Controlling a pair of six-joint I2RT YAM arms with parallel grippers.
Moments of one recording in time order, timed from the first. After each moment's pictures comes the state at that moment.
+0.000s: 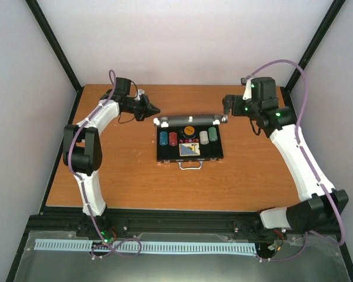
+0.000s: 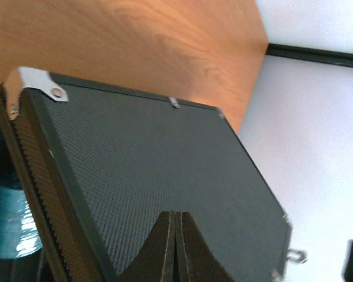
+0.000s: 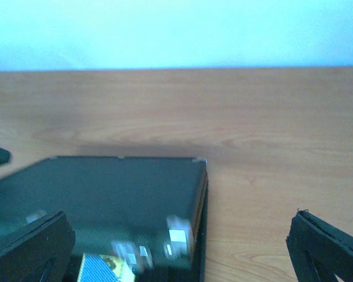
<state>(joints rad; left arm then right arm) -0.17 1.98 1.61 -0.52 0.82 -0.93 0.26 1.38 1.44 -0.71 -0.02 0.20</state>
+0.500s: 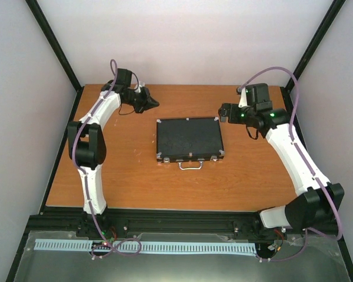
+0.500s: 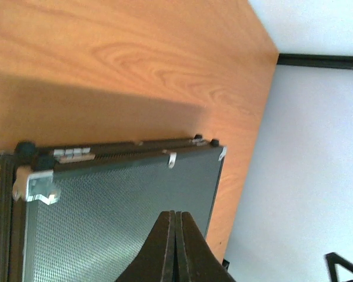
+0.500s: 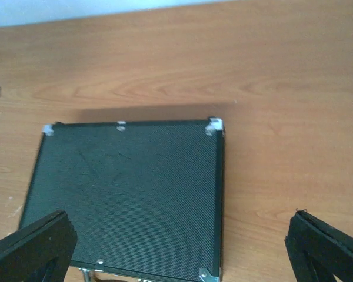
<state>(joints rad) -0.16 2.08 1.82 -0.73 0.74 -0.78 0.26 1.36 1.39 -0.76 -0.12 0.24</state>
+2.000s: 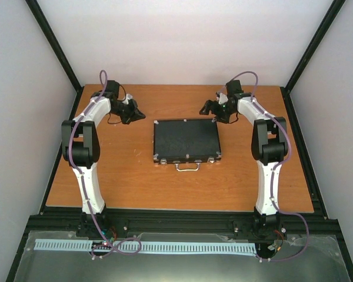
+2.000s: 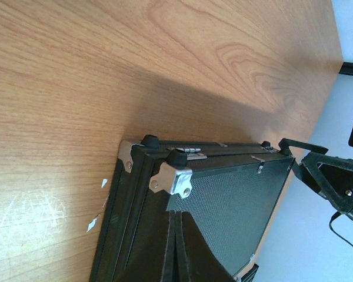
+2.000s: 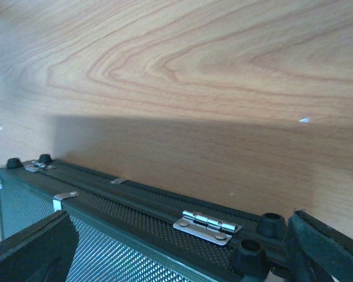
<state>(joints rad) -0.04 2.09 1.70 -0.78 0.71 -0.63 0.17 2.24 1.83 -0.68 -0.57 0.33</state>
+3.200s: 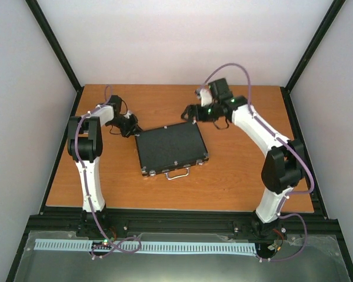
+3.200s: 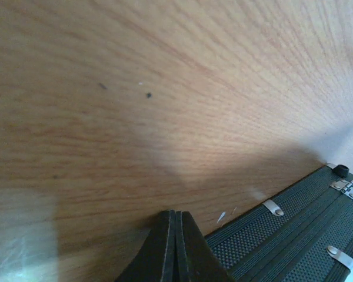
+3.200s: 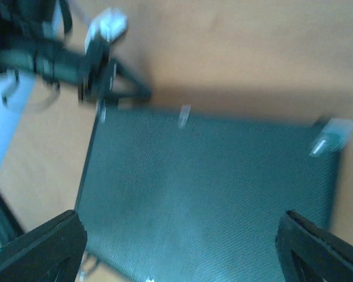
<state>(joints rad) -0.02 2.24 1.62 -0.76 0.65 -0.58 0.40 1.83 1.67 -0.69 -0.47 0.25</state>
